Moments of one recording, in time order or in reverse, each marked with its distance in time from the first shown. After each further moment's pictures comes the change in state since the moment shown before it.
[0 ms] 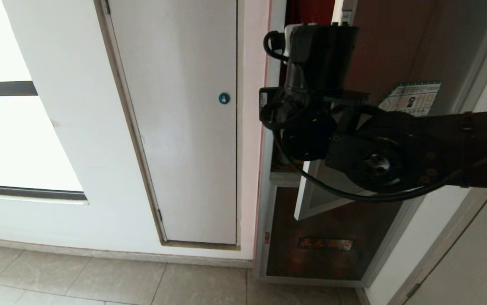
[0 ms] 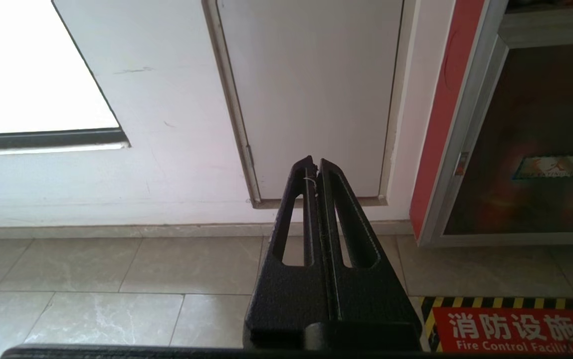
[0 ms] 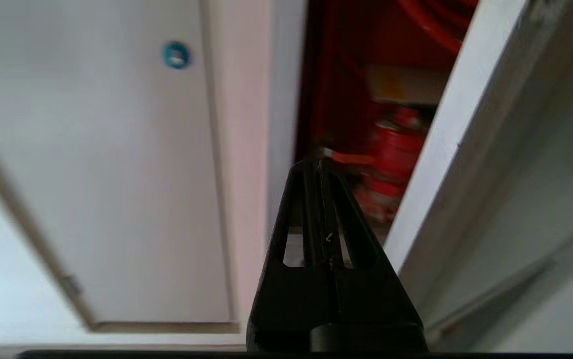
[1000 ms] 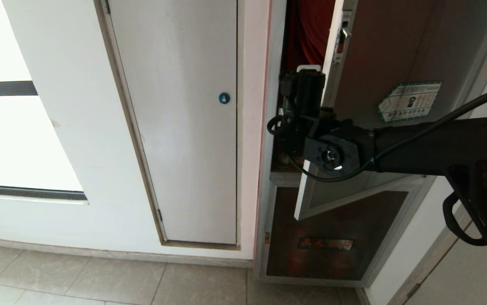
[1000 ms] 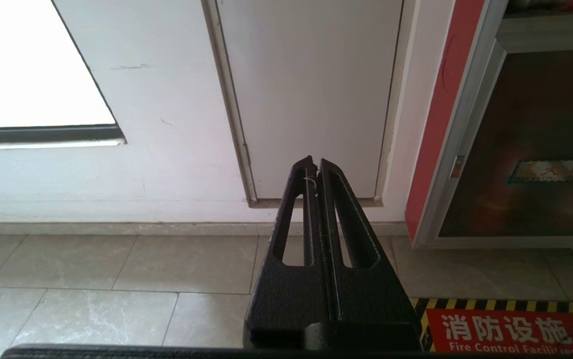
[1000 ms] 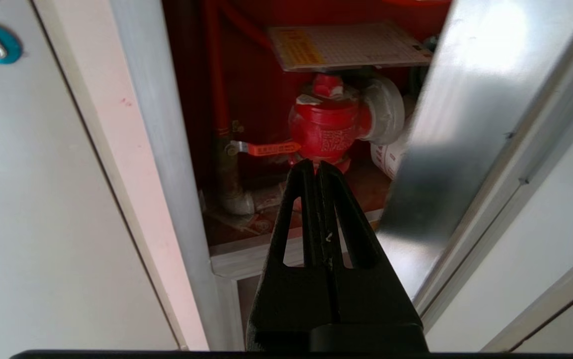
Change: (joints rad) left arm 0.000 0.000 0.000 0.000 0.002 -0.020; right arm -0.194 0.218 -0.162 0.000 -0.067 0.071
